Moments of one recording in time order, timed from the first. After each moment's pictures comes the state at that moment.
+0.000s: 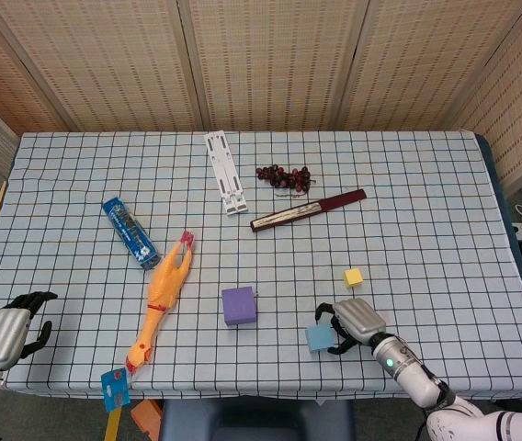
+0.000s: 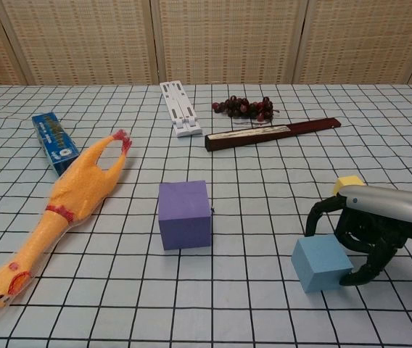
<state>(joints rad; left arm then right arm) -0.16 -1.17 -0.02 -1.52 1.45 1.35 0.06 0.54 -1.40 0.03 -1.67 -1.19 0.78 -0.13</state>
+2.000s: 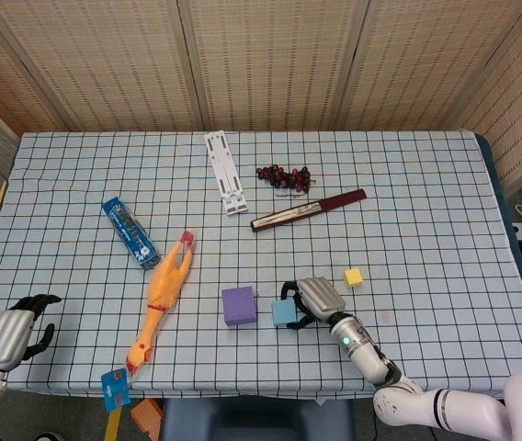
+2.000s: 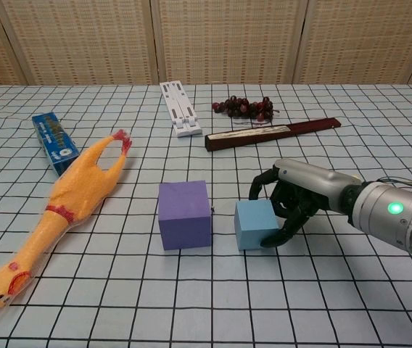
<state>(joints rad) -0.17 -1.16 -0.01 -1.53 1.45 1.33 0.06 0.64 -1.68 0.15 -1.46 -1.12 0.83 -0.11</state>
